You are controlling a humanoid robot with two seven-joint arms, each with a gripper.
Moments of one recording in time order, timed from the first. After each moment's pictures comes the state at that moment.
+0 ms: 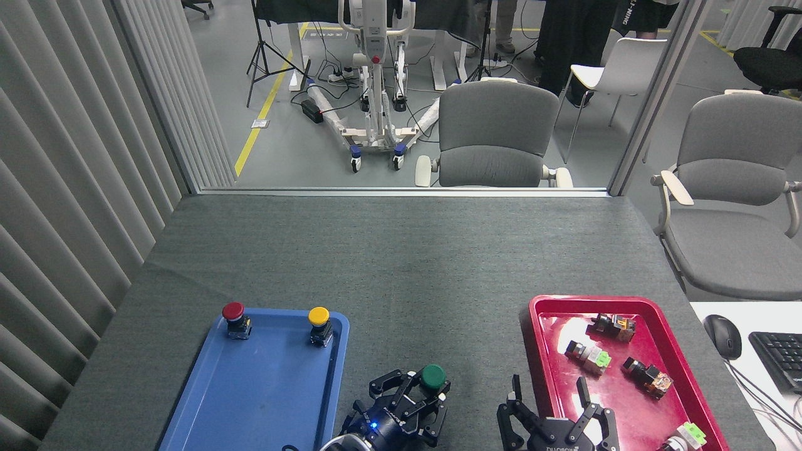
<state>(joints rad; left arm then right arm) -0.34 -0.06 -0.63 -0.89 -1.35 -0.21 0.27 0.23 0.10 0.09 -1.65 1.61 0.15 -0.18</state>
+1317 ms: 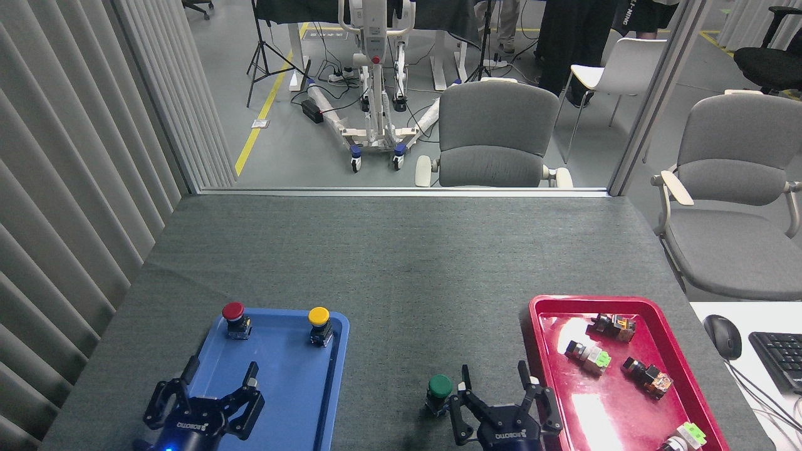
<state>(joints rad) 0.11 0.19 0.00 -1.56 -1.33 -0.11 0.18 0.14 0.12 0.25 -1.56 1.62 0.16 -0.17</state>
